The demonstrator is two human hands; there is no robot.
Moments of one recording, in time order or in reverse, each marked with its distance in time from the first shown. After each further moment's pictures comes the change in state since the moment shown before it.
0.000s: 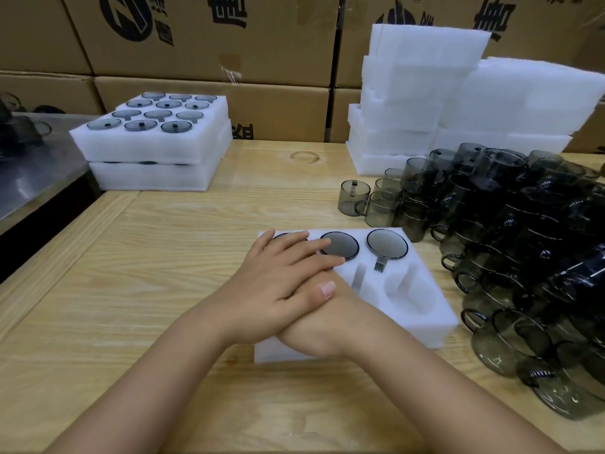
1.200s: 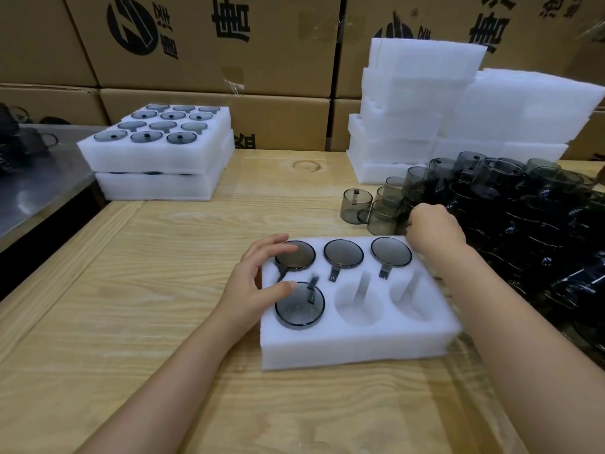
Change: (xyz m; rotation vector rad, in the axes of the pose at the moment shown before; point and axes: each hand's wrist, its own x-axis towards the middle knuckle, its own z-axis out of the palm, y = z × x) left_hand -0.002 -0.038 0.026 -0.804 0.418 -0.225; right_hand 0.011 0.163 -0.047 -0.027 0.477 0.898
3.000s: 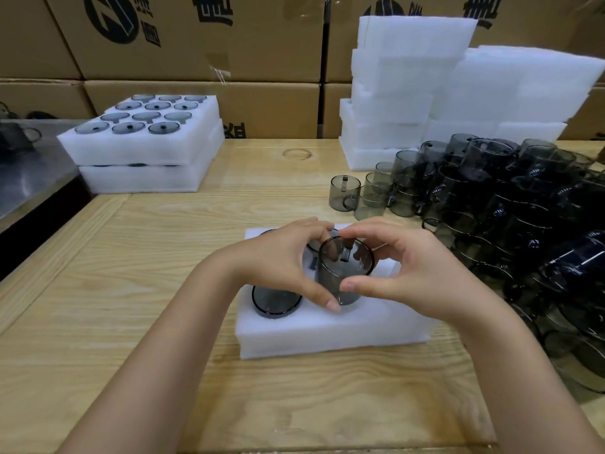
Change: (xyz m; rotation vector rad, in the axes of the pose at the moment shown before) left_hand 0.044 0.062 0.026 0.512 -0.629 -0.031; right_hand -0.109 0.004 -0.030 0.866 -0.254 -0.645
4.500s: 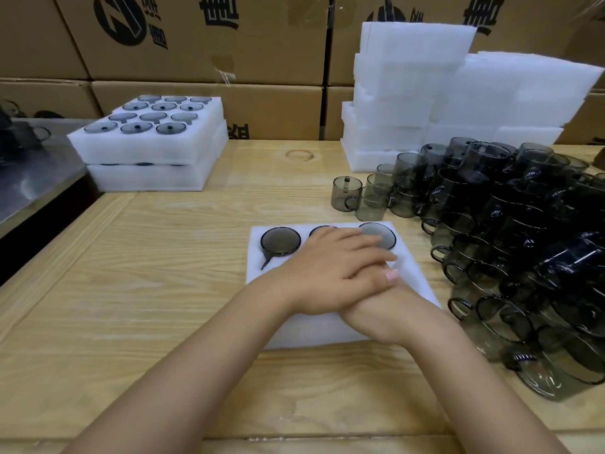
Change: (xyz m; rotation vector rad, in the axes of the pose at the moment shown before) left_hand 0.007 0.036 0.039 0.377 0.088 0.131; right_hand 0.004 0.011 0.047 -0.642 -0.239 -0.007
